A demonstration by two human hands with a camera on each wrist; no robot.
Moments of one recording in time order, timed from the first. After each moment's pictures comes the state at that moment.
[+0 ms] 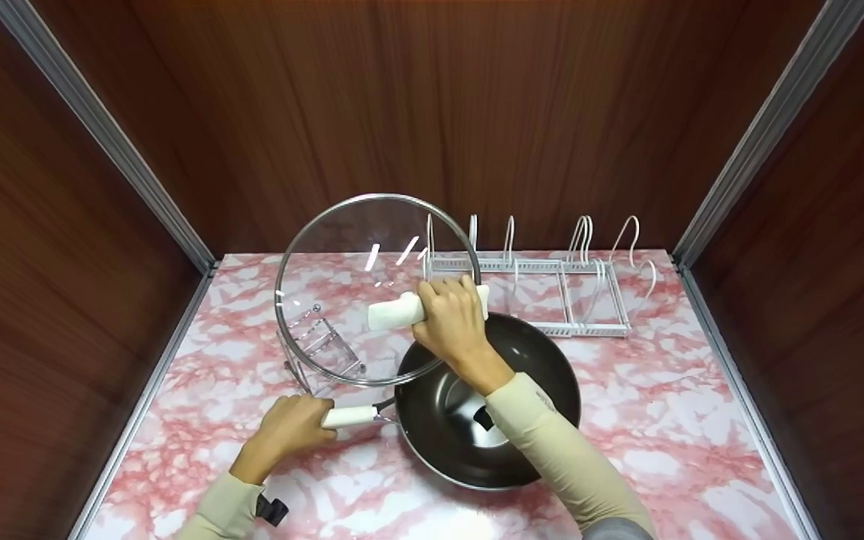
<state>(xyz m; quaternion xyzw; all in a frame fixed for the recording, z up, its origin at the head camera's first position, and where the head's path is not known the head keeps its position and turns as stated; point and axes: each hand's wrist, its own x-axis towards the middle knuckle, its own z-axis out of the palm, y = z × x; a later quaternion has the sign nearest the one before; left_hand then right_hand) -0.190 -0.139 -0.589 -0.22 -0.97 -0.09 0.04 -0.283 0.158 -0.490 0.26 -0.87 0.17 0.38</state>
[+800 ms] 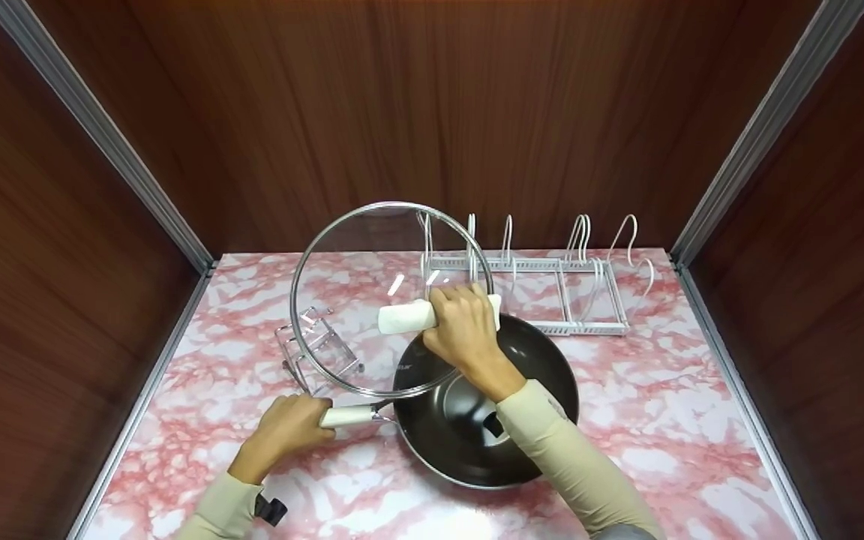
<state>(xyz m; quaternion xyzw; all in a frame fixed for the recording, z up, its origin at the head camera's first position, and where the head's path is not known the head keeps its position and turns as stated) -0.190 -0.139 -0.588 -0.22 -0.97 -0.10 0.02 -0.275 0.175 -0.497 0.25 -0.87 0.18 0.38</state>
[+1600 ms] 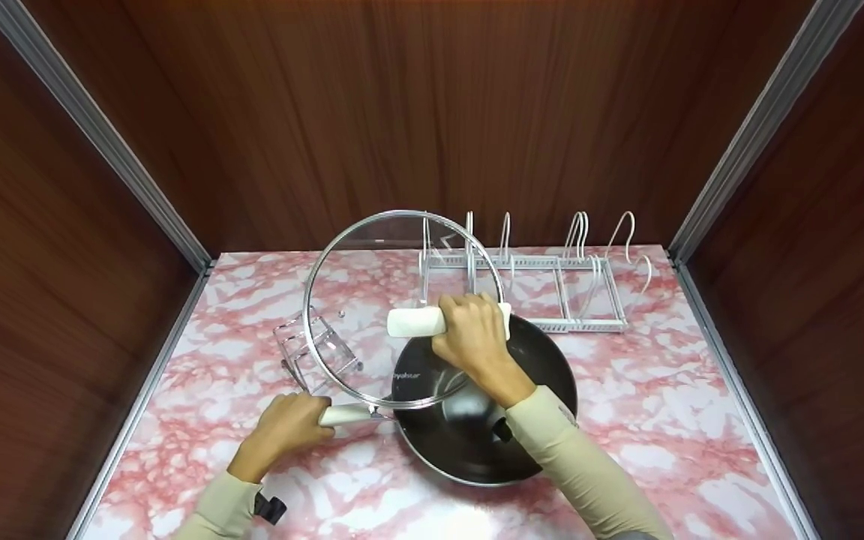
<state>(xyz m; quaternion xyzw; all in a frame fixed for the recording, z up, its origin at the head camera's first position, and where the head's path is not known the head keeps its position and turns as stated) -0.190 -0.139 -0.588 -0.22 -0.97 -0.09 0.03 -0.263 0.189 -0.502 0.23 -0.89 0.17 0.35</state>
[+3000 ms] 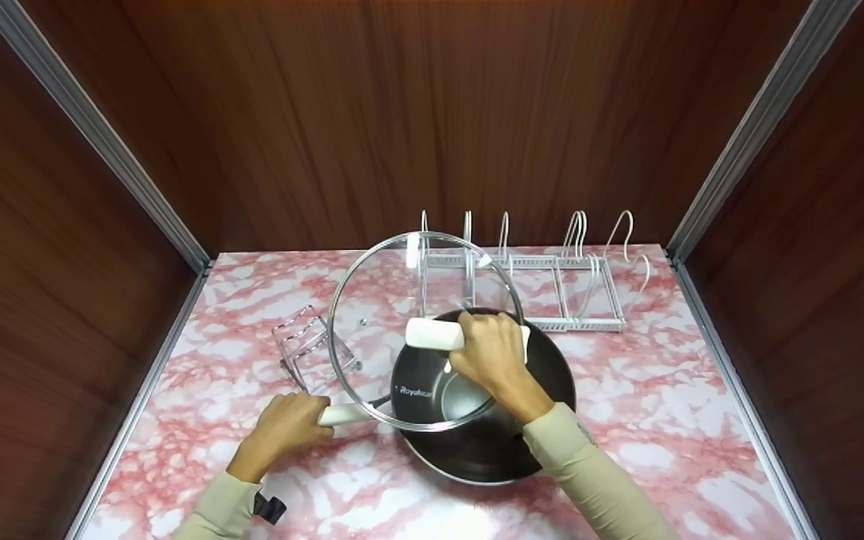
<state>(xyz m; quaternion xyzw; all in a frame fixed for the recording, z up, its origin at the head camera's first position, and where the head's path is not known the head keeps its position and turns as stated) -0.192 -0.139 -0.590 -0.21 -0.97 -0.10 0.02 -0.244 0.217 -0.519 0.20 -0.91 0.17 0.32</state>
